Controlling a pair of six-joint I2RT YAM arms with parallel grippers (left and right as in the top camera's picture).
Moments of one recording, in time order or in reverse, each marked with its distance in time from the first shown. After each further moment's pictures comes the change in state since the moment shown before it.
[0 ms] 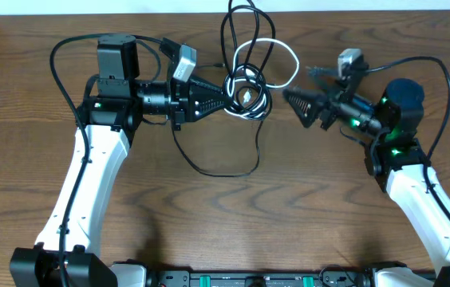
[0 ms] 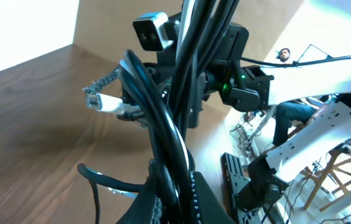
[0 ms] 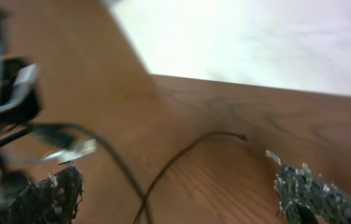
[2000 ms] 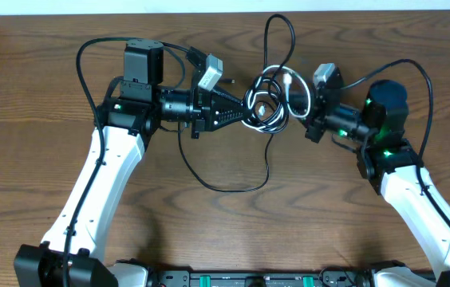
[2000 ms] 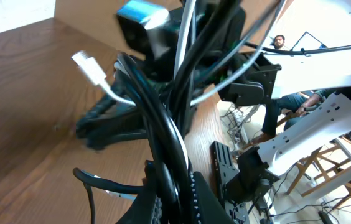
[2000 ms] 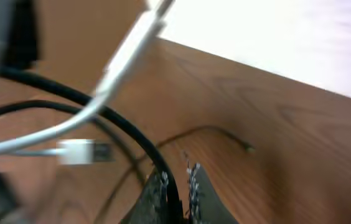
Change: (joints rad) left arm -0.115 0.000 0.000 -0.070 -0.087 0.003; right arm 0.062 -0.007 0.002 -0.171 0.035 -0.282
